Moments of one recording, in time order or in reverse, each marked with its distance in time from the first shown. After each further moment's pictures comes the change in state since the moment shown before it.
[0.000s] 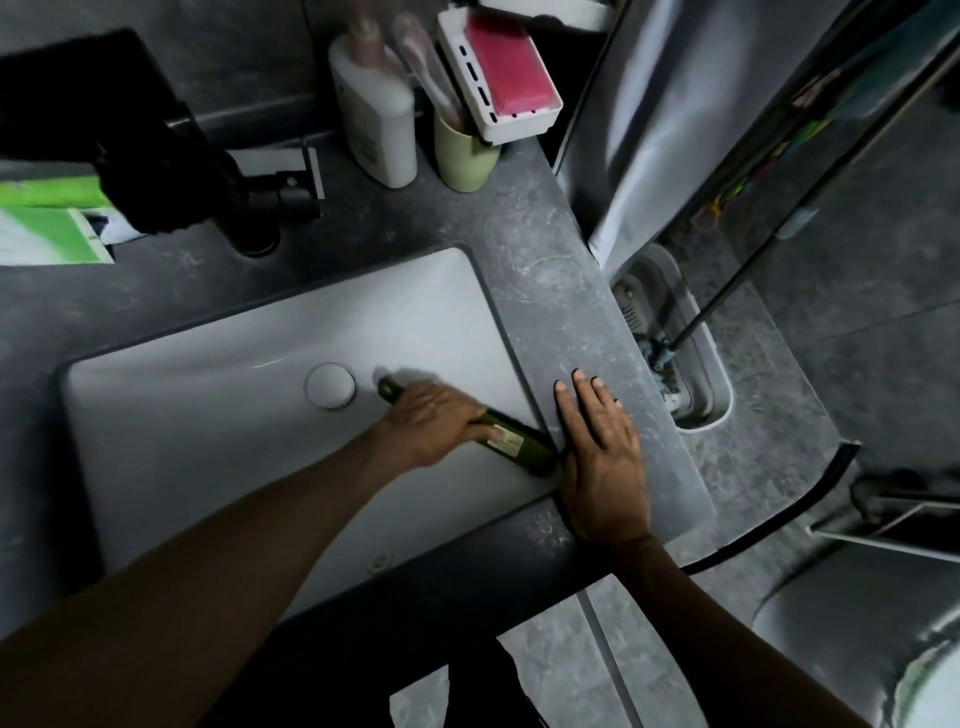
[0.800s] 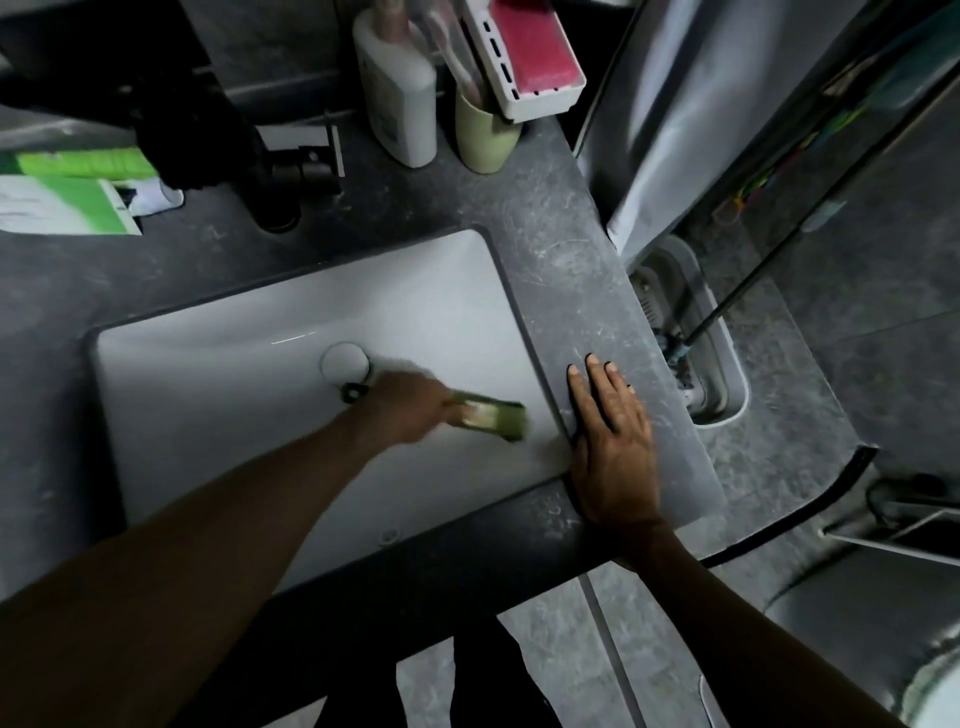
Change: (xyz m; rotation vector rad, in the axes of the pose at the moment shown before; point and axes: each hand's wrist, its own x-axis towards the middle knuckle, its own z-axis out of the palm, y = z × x) left_hand -0.020 -0.029 0.011 0.084 -0.168 -0.255; right_hand -0.004 0.004 0.001 0.026 0.012 -0.036
